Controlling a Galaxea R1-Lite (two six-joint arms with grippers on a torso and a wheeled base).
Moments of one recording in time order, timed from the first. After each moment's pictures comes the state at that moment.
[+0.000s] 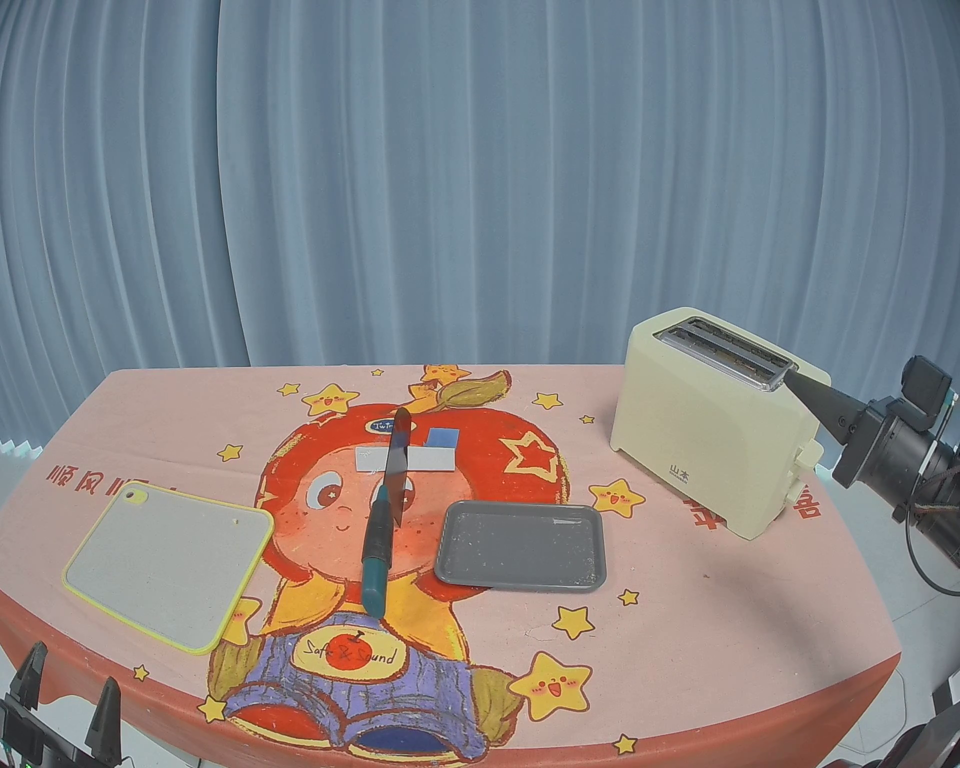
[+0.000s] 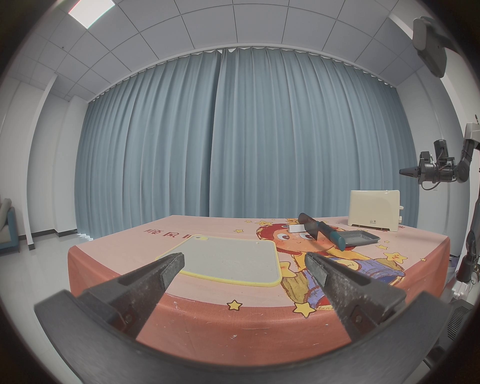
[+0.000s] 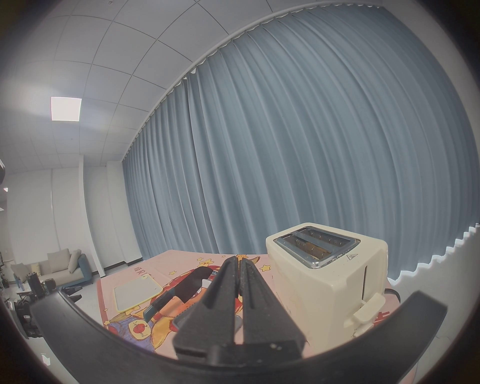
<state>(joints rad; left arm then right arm) 0.00 0.02 -0.02 0.00 0.03 -0.01 0.37 1.34 -0.41 -0.94 0.13 0.27</state>
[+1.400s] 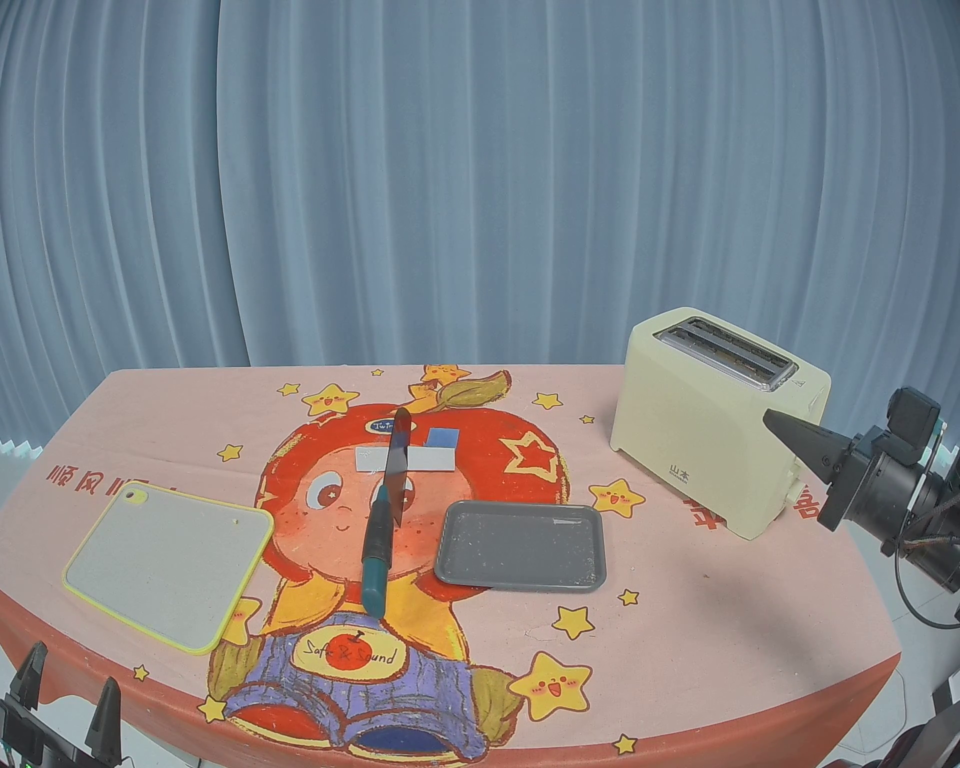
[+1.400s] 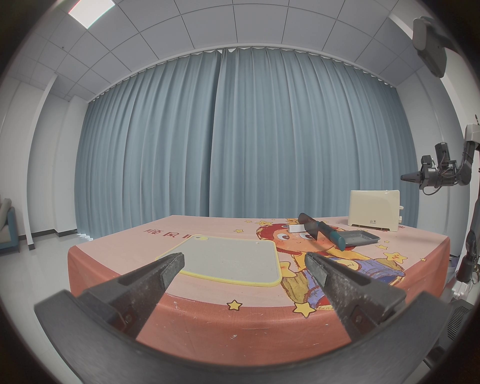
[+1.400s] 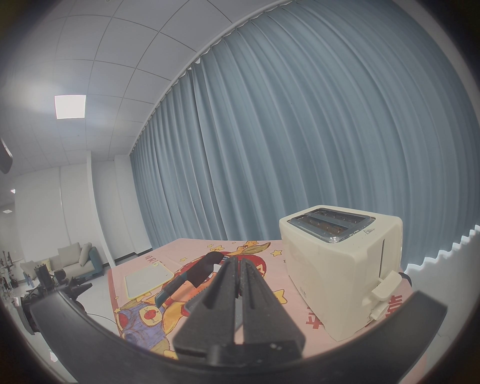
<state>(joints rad) 0.00 0.02 -0.02 0.00 0.03 -0.01 0.44 1.34 -0.36 -0.94 0.13 0.27</state>
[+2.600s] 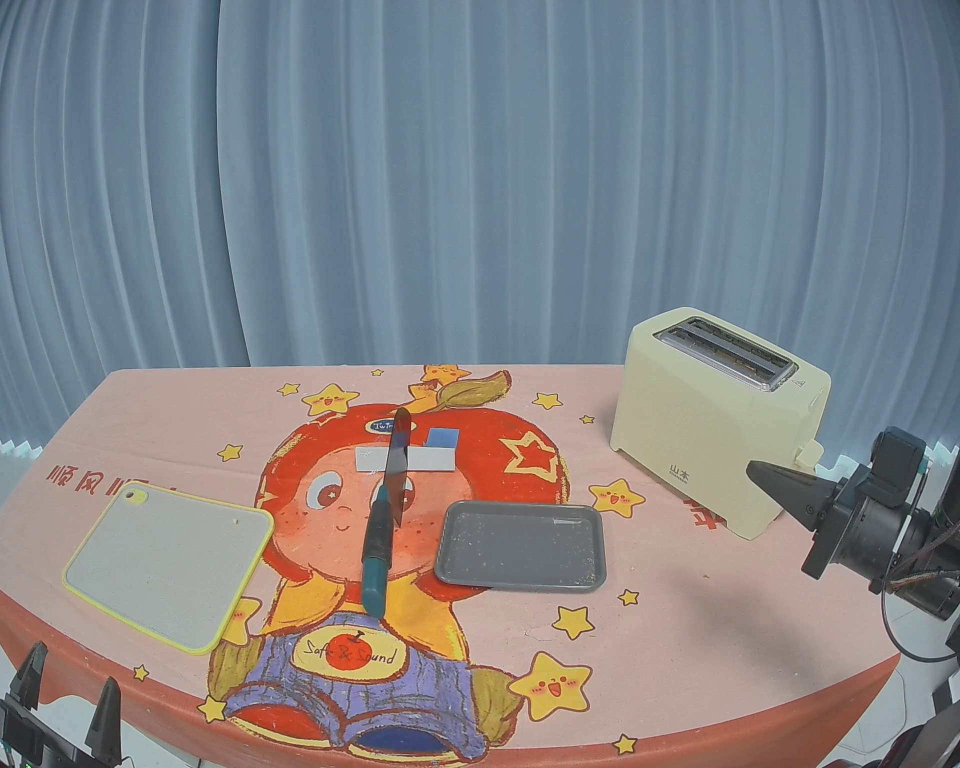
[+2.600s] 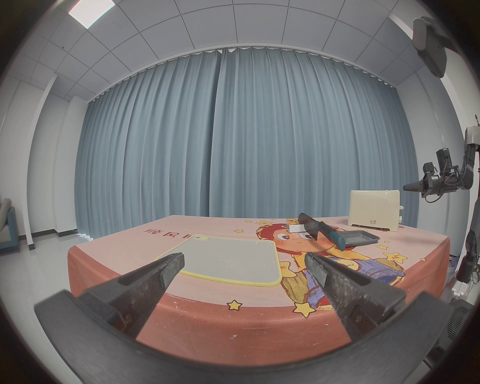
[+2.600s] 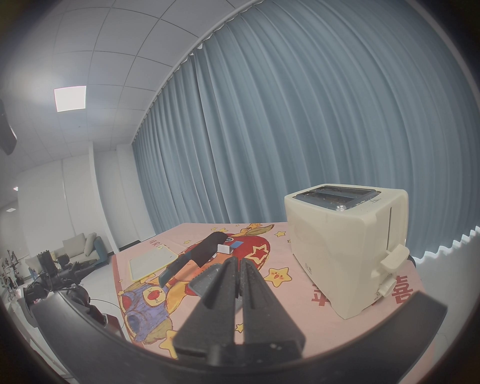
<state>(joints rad) 0.00 0.02 -0.02 0.00 0.03 -0.01 0.49 1.35 -0.28 -0.94 0.13 0.25</state>
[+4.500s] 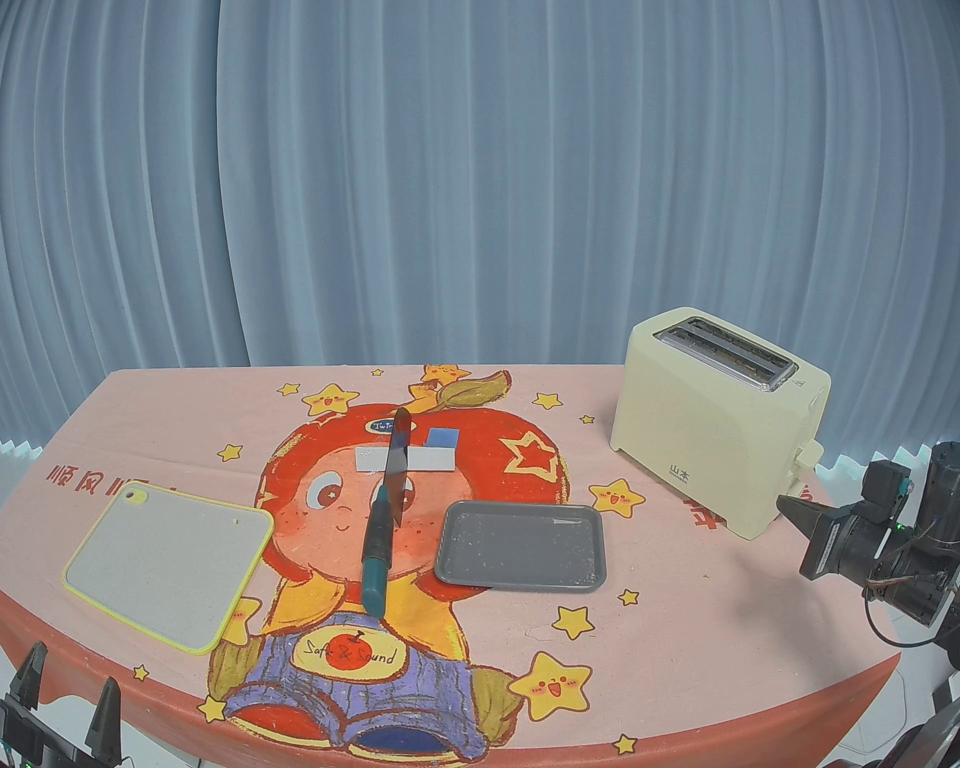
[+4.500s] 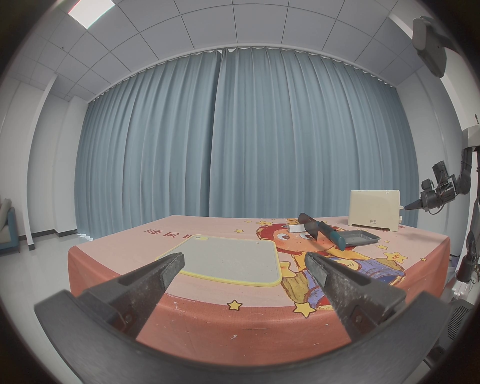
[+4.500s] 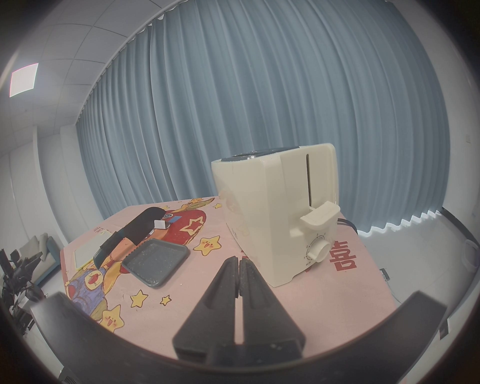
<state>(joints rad) 0.00 0.02 -0.02 0.00 0.03 -0.01 0.33 1.42 -0.23 -0.85 -0.03 0.23</state>
